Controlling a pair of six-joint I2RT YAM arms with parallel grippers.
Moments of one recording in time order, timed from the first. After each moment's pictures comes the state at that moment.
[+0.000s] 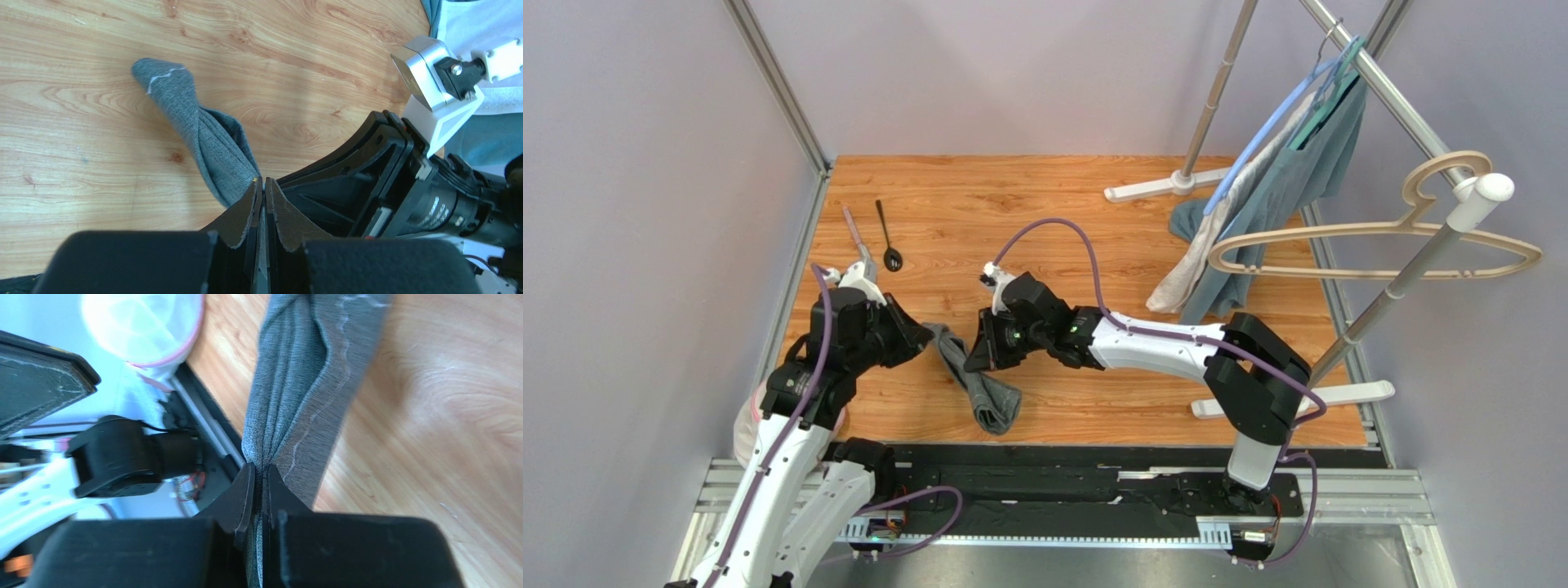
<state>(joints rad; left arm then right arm) -0.24 0.64 0.79 -0.77 0.12 -0.66 1.03 1.79 1.21 -0.04 -0.27 0.74</state>
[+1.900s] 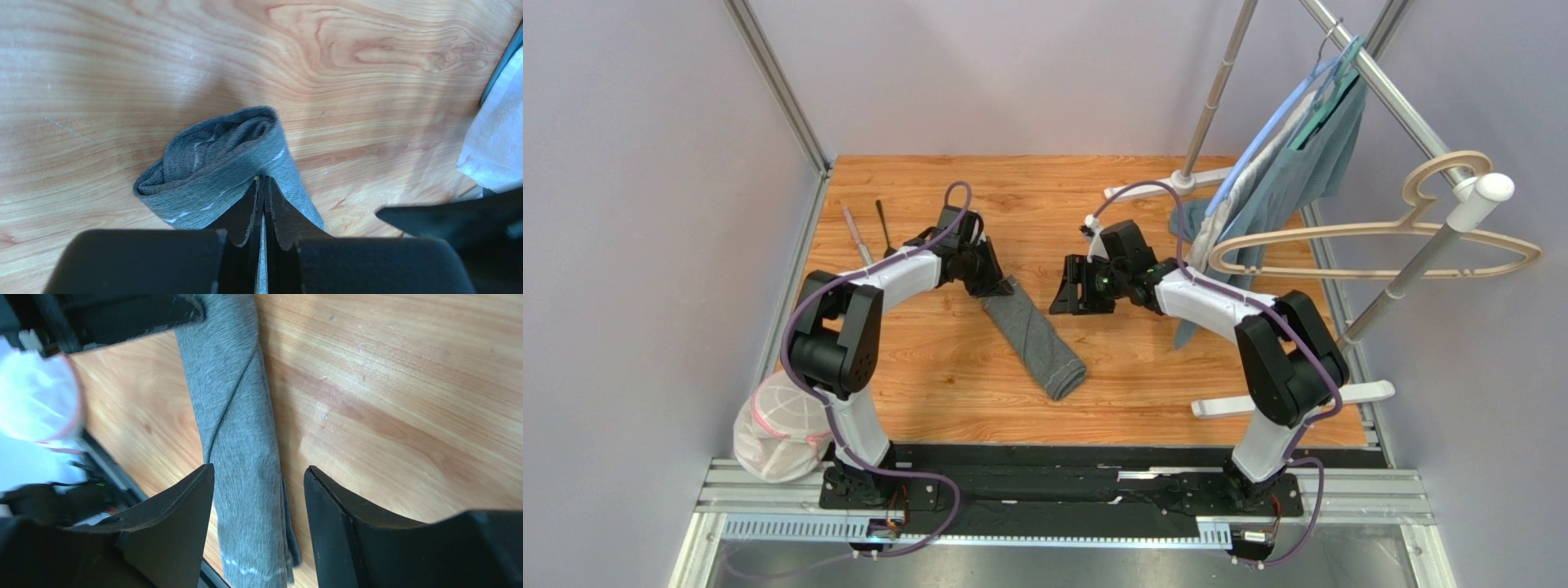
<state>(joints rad) -0.33 1.82 1.14 -0.27 0.31 -0.69 0.53 1.76 1.06 -0.09 -0.46 0.57</state>
